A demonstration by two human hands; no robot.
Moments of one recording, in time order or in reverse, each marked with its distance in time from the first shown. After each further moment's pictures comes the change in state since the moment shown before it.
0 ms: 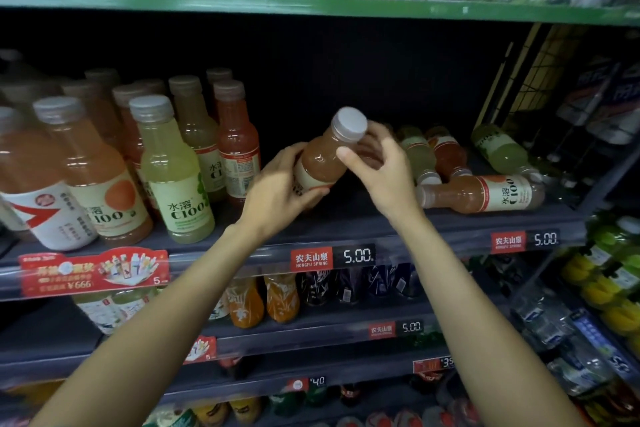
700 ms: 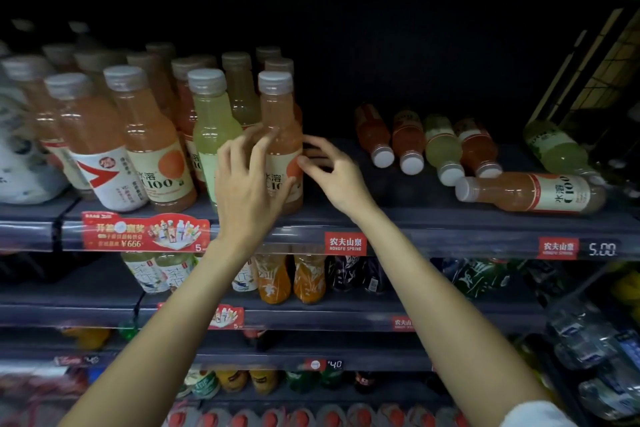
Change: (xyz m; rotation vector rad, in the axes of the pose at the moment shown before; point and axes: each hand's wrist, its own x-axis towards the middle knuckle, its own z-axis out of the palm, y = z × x) left_hand -0.057 -0.025 -0.047 0.478 0.460 0.006; right_hand 0.002 0.035 0.100 -0.044 -0.340 0.108
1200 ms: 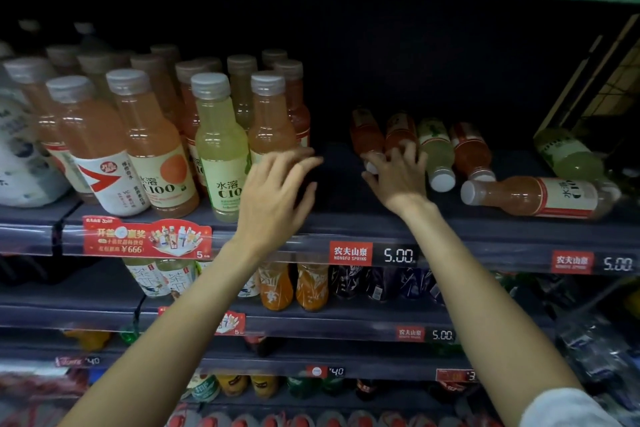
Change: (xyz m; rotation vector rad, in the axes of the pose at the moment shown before) left_hand 0.002 0.008 0.015 -0.071 -0.053 0.269; right_hand 0.021 0.046 -0.071 -1.257 0.033 0.124
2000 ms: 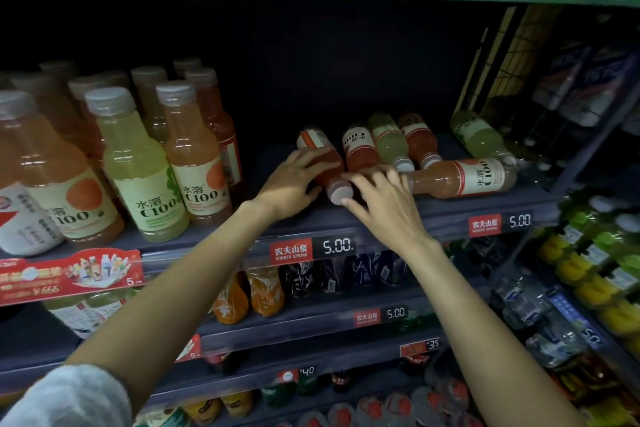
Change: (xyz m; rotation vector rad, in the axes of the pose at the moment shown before) left_hand 0.054 0.045 0.094 -0.391 -0.754 0.025; right_hand -0.096 0.055 -0.024 0.121 0.135 -0.029
